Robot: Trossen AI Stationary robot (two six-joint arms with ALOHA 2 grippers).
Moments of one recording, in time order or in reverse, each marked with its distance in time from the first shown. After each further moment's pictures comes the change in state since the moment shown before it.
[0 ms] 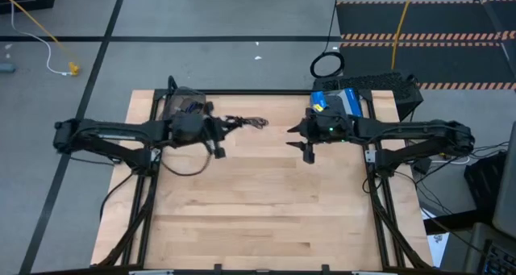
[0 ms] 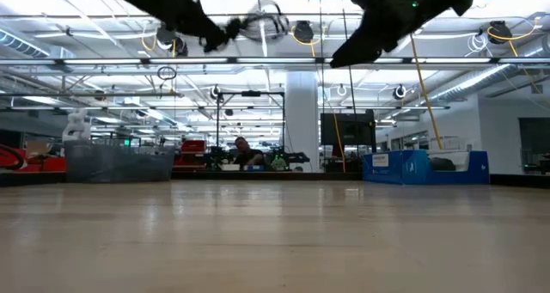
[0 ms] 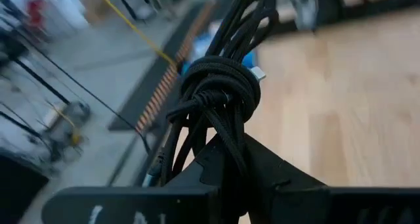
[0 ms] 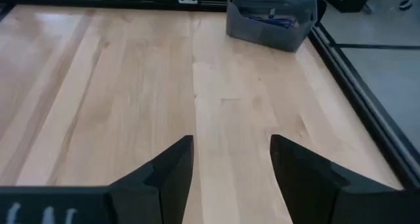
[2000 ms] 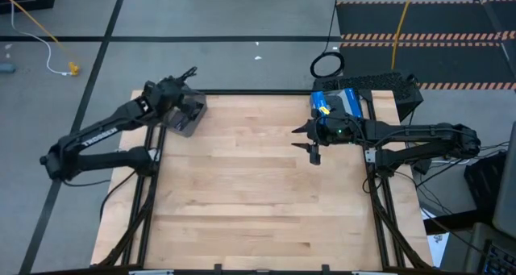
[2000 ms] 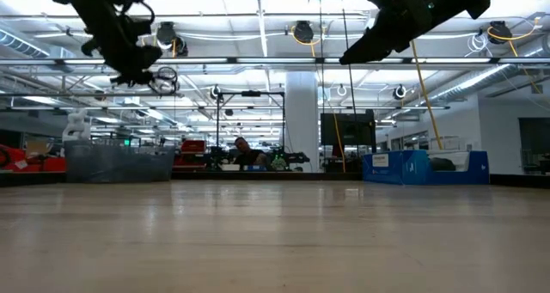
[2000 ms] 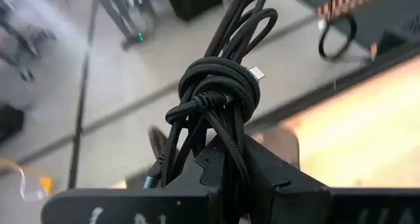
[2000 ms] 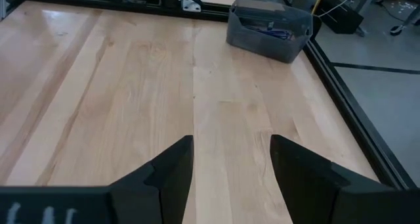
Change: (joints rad) left arm 0.557 -0.223 0.001 -0.539 -0.326 -0.401; right arm 0.000 -0.101 -0.087 0.038 0.000 -0.063
